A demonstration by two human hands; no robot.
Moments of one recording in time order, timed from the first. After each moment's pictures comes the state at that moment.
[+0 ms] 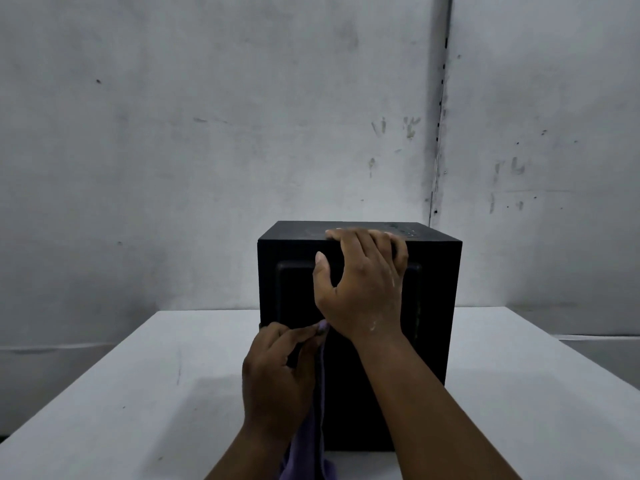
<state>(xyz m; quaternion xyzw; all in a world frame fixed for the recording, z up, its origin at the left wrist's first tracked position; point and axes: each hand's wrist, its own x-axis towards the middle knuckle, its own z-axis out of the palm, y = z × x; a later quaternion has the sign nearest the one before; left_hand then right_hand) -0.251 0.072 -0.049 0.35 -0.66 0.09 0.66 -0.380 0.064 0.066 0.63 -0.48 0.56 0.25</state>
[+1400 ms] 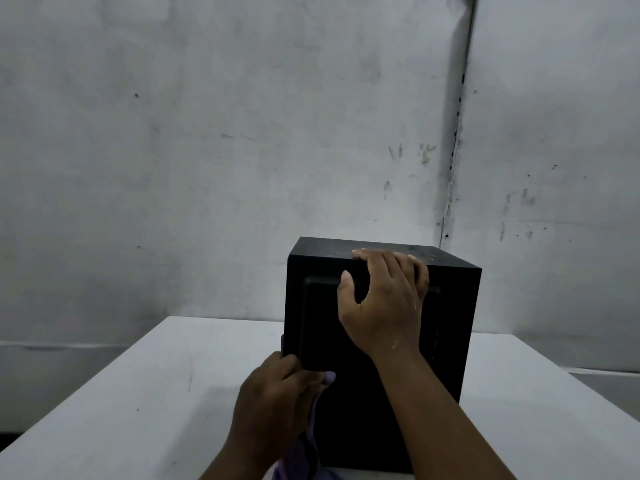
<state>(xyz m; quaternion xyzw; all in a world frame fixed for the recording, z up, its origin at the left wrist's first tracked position) -0.204 0.069 -0.069 0.34 -0.75 0.19 0.54 -0.373 0.067 0.067 0.62 -0.49 0.57 0.25</state>
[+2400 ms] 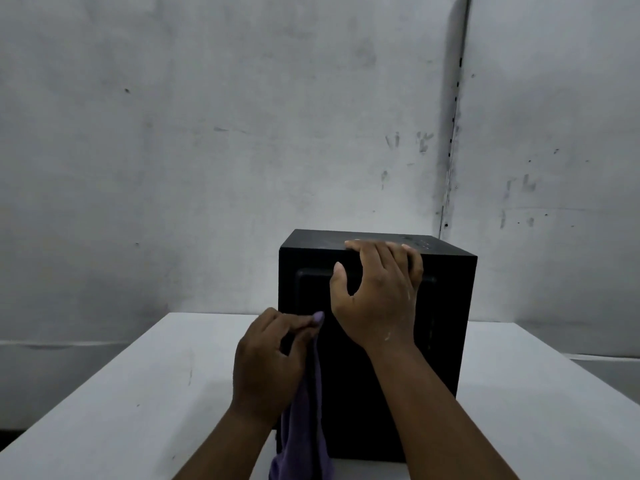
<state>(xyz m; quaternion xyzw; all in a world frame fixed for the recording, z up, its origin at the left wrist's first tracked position) -0.217 0.073 -0.022 0.36 -0.67 0.09 0.64 -0.376 0.064 0.065 0.62 -0.48 0.57 0.26</state>
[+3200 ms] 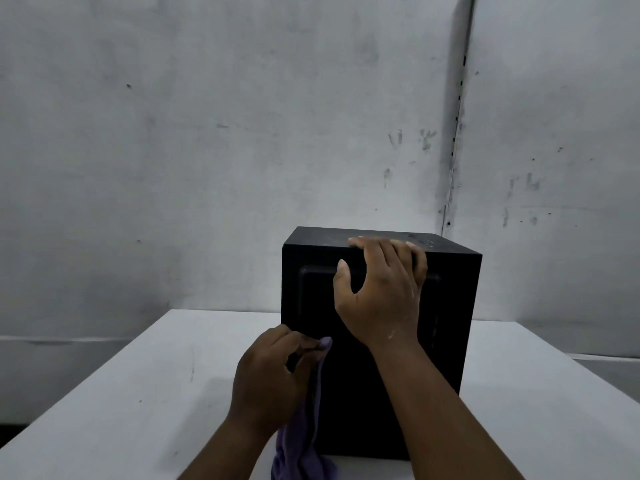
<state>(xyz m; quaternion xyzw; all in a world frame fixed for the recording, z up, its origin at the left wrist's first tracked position) -0.211 0.072 -0.044 0.39 -0.71 0.06 0.58 -0.376 0.064 0.064 0.62 -0.48 0.57 0.26</state>
